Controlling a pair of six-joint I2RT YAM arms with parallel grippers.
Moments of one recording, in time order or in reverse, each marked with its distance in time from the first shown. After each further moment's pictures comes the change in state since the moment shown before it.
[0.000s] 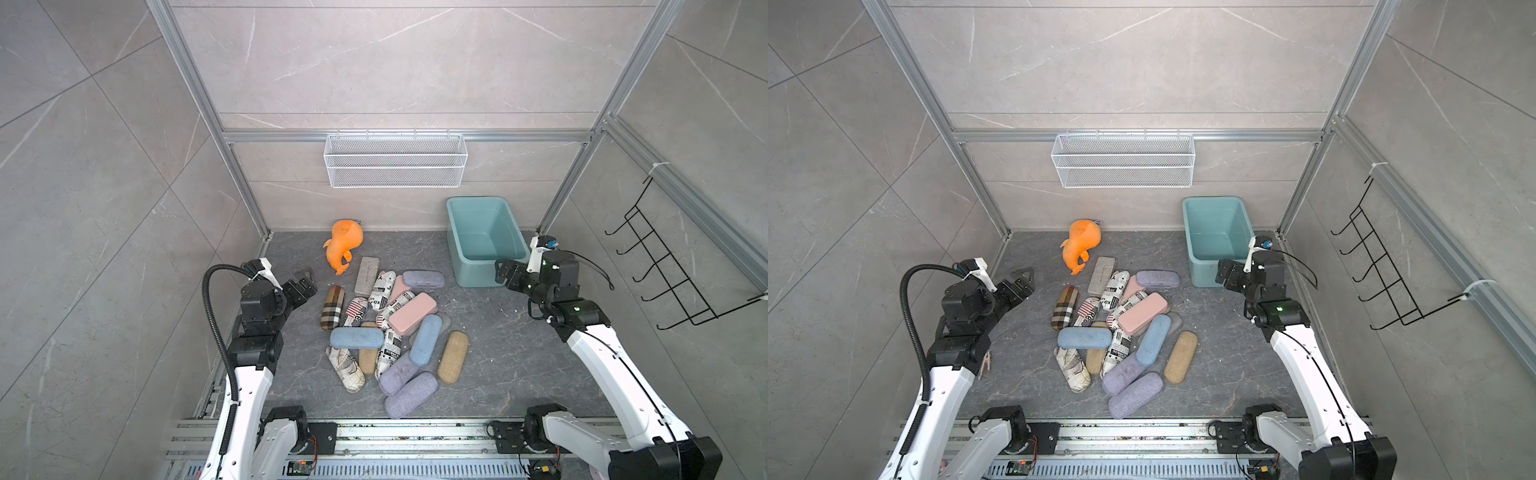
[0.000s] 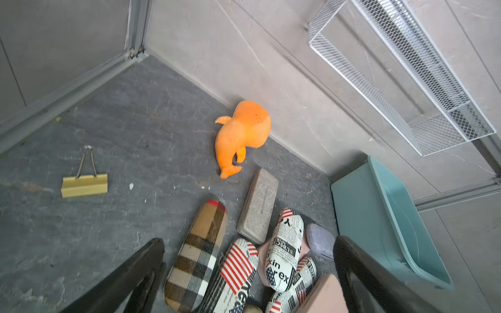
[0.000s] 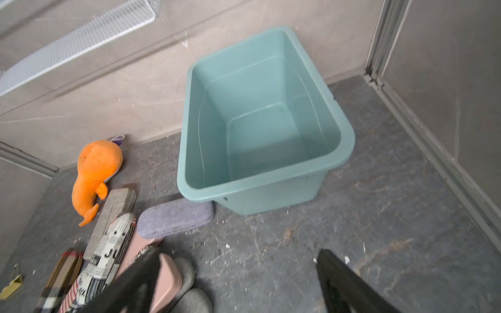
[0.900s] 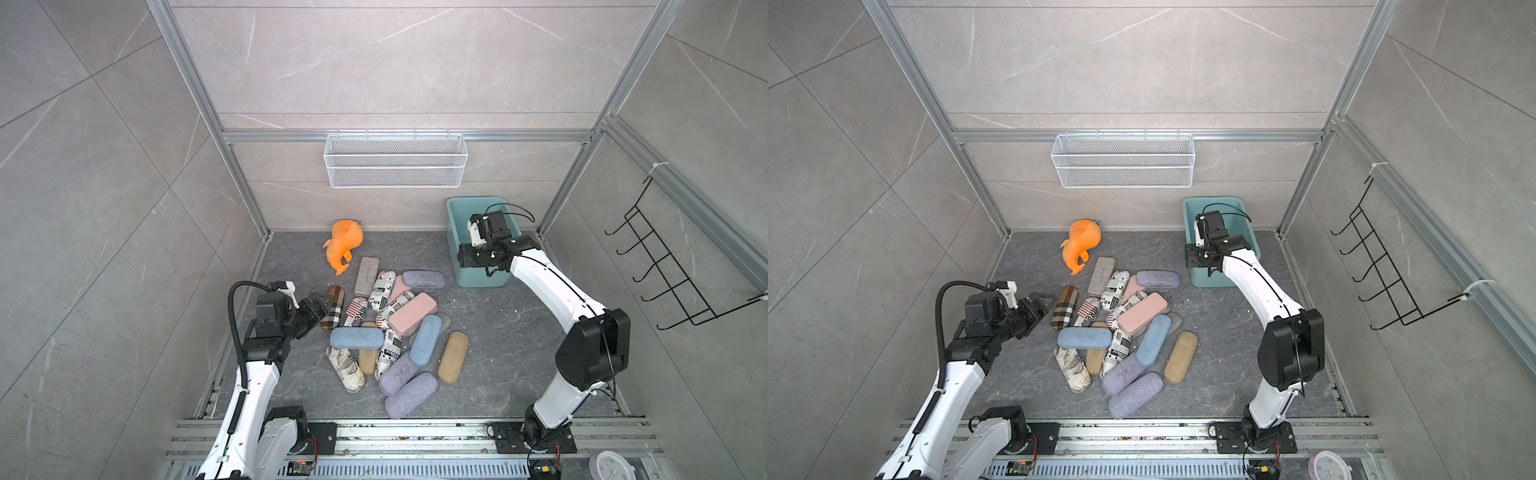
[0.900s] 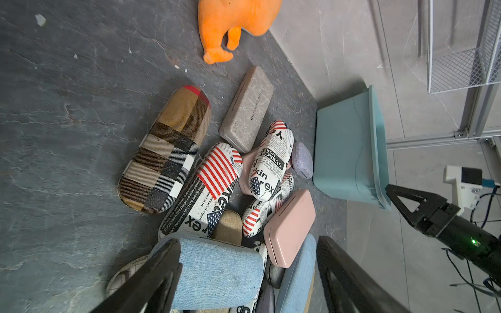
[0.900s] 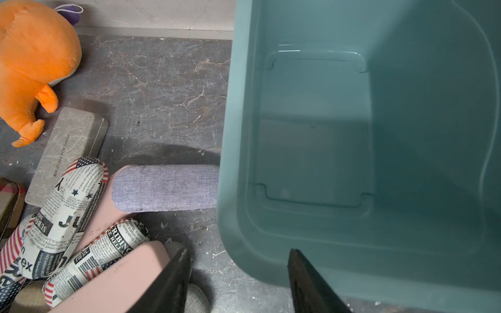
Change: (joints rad) left arm 0.000 0.059 -0.144 -0.055 0.323 -0.126; right arm 0.183 0.653 0.563 -0.284 0.053 -0.200
